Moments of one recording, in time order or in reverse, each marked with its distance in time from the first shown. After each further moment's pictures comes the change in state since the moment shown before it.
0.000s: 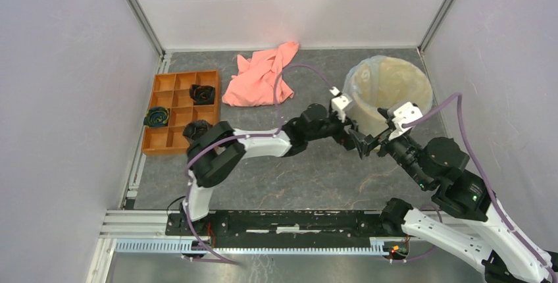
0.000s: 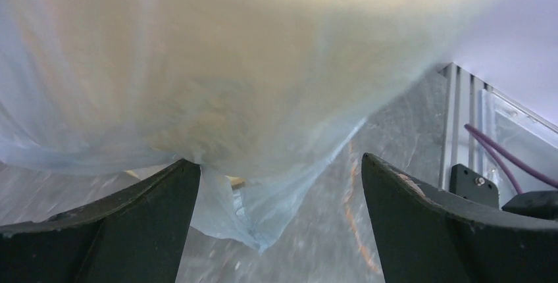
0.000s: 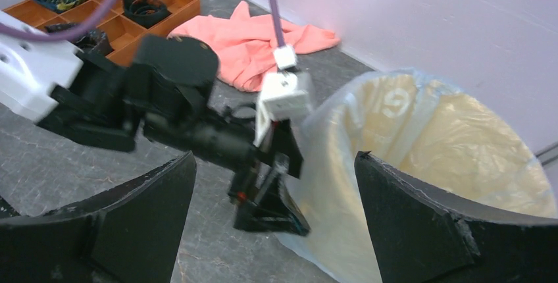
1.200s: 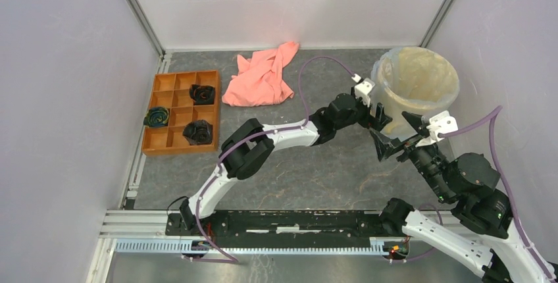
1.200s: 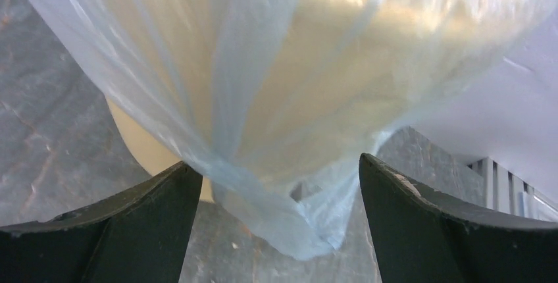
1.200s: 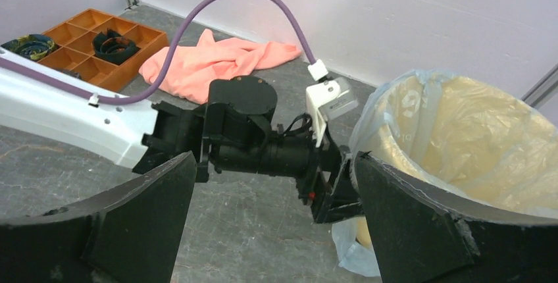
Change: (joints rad) left arm -0.033 0.409 0.594 -0.090 -0.145 -0.051; right arm 0.000 -0.142 0.019 -0.058 0.124 0.032
